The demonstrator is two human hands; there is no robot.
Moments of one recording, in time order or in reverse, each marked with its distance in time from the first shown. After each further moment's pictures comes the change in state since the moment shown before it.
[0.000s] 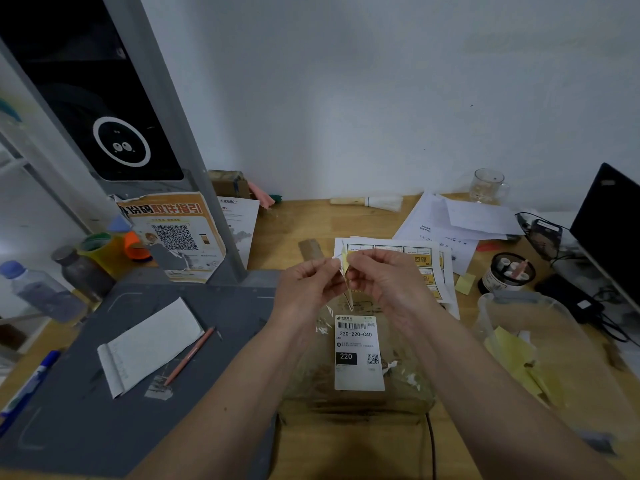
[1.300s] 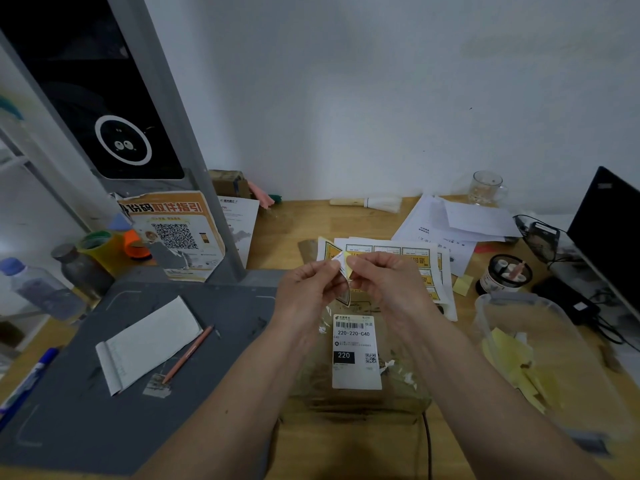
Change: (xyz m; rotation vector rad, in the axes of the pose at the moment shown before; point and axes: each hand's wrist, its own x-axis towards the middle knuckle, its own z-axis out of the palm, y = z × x) left_hand -0.006 -0.001 0.004 -0.077 0.039 -0.034; right_hand -0.004 0.005 -0.002 -0.039 0.079 -0.023
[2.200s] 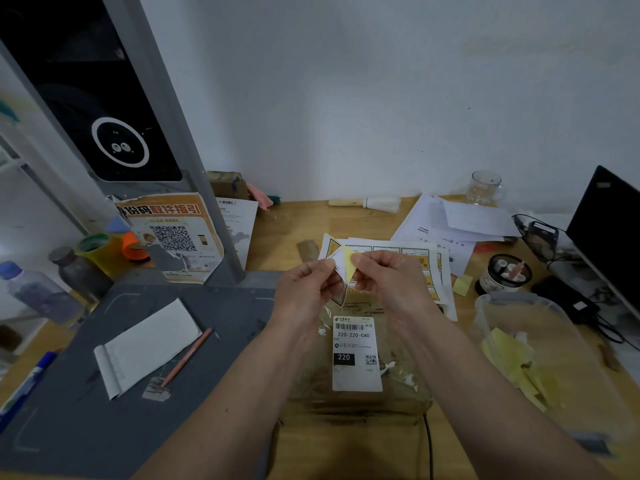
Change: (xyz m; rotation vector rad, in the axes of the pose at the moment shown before) left_hand 0.001 0.005 0.003 -0.018 0.046 -0.006; right_hand 0.005 0.000 -0.001 -0.042 0.054 -0.043
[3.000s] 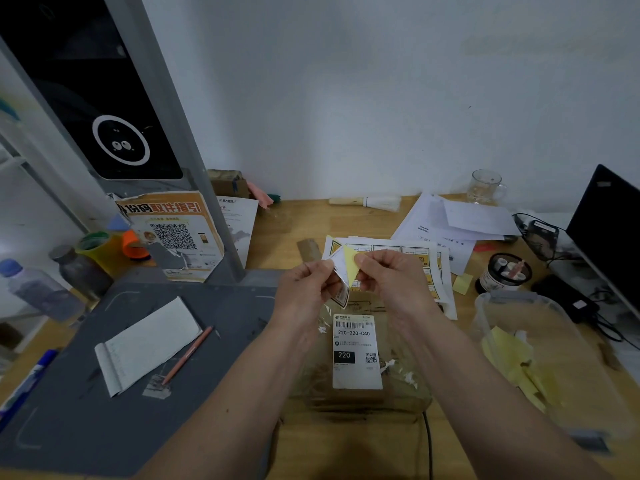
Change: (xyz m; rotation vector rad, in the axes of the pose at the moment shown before) left_hand -0.002 -0.003 0.000 0.038 0.020 0.014; right_hand 0.000 0.003 -0.003 -0.081 0.029 -0.014
